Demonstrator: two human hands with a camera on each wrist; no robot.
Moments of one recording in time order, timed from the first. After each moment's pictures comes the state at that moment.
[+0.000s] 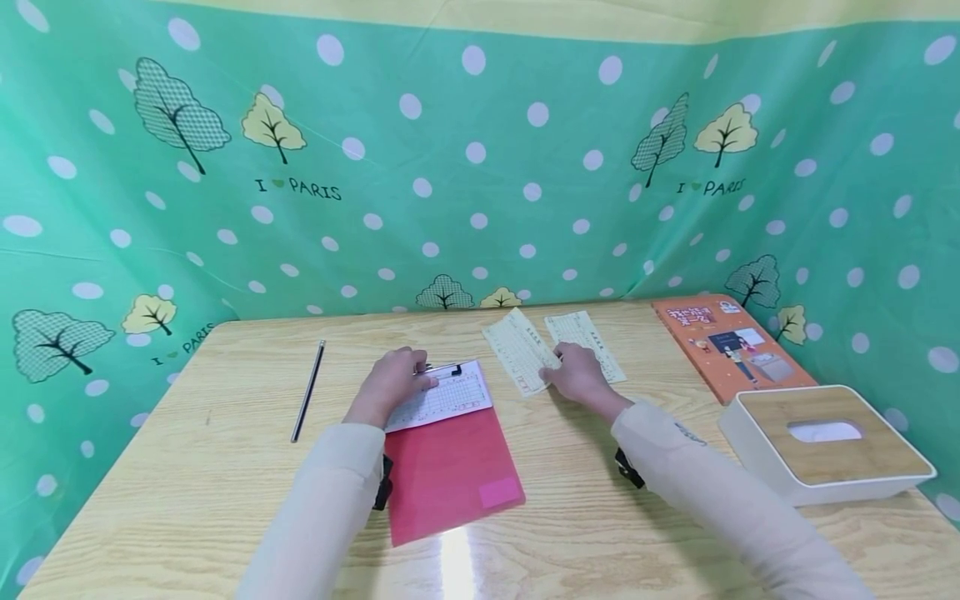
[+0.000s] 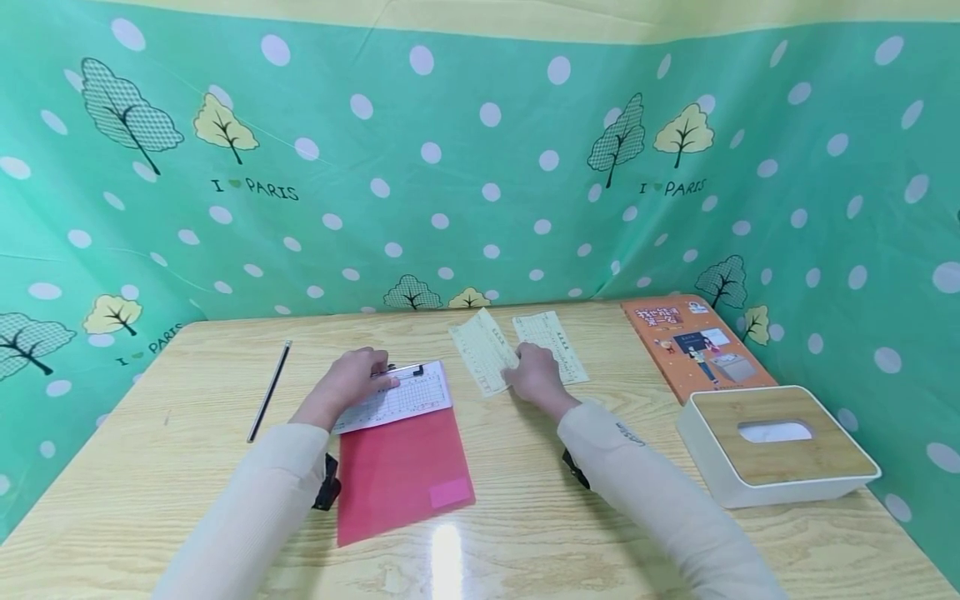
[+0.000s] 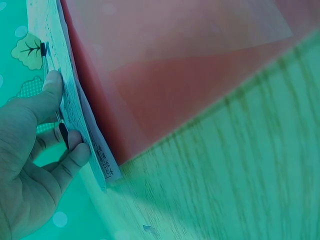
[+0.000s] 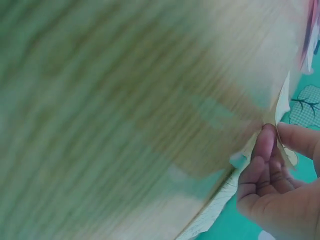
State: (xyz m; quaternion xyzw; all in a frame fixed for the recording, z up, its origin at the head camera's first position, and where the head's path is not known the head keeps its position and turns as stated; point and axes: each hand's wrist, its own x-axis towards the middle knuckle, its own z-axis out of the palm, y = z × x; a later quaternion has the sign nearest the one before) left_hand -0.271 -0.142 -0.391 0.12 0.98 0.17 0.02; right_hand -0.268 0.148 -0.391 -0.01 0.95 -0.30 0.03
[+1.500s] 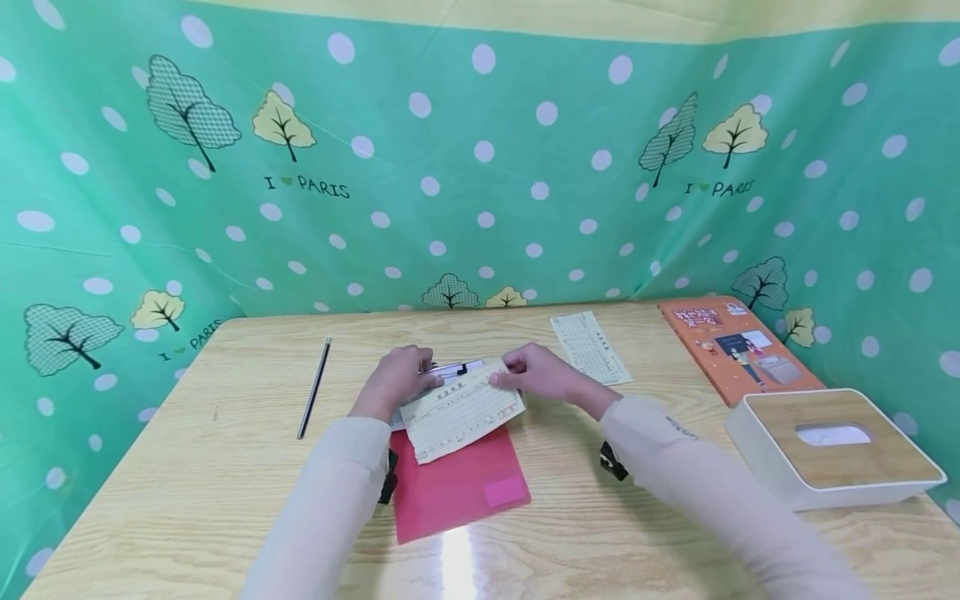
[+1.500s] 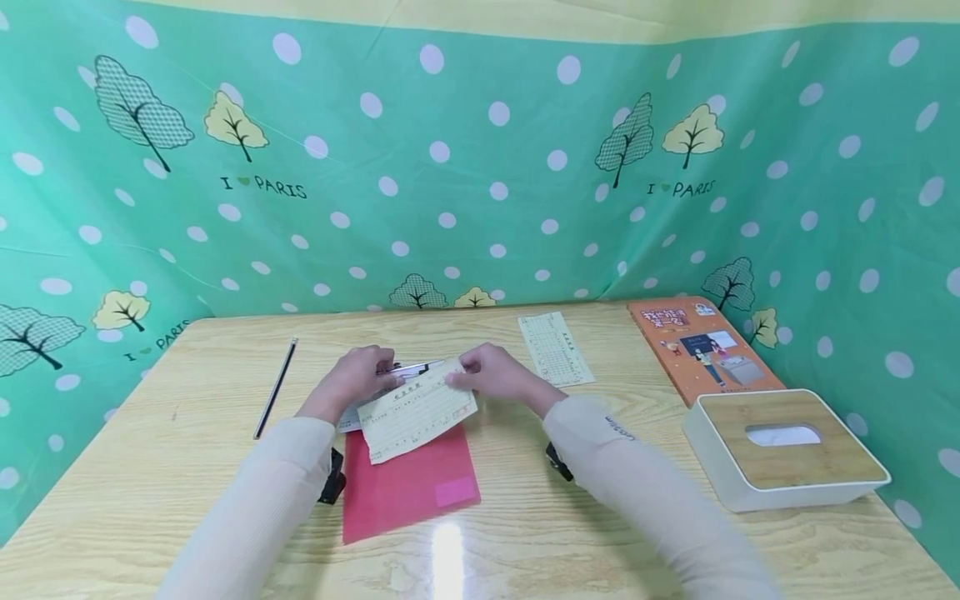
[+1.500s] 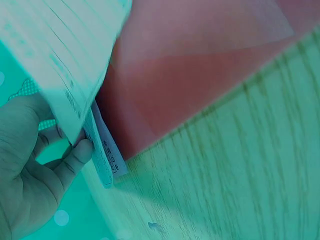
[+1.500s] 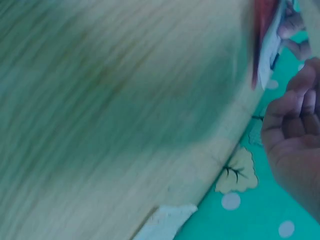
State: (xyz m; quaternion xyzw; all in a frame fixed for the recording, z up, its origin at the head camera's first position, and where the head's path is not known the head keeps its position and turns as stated) left_hand -0.273 -0.144 -0.391 0.14 0.98 0.16 0.03; right_hand -0.263 0.111 -0.372 -0.25 0.85 -0.43 0.16
